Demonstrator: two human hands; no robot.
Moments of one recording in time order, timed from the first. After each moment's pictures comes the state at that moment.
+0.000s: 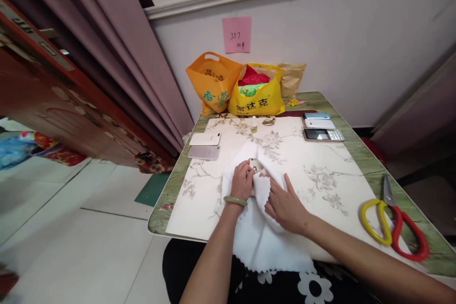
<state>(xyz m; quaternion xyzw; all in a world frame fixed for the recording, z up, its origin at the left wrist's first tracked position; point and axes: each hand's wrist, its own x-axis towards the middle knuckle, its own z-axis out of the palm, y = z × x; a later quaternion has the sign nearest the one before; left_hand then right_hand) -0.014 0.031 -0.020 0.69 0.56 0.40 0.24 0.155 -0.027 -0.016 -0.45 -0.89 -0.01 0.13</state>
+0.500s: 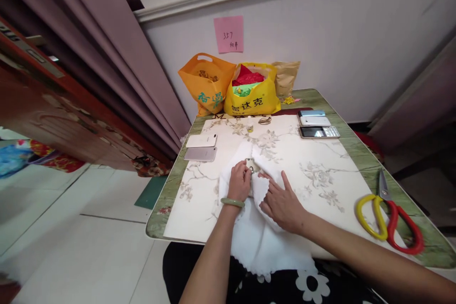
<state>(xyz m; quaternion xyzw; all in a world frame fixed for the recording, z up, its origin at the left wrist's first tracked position) -0.013 0.032 -0.020 0.71 0.55 0.38 0.21 0.157 -0.028 -0.012 -0.44 -0.89 -0.03 0.15</state>
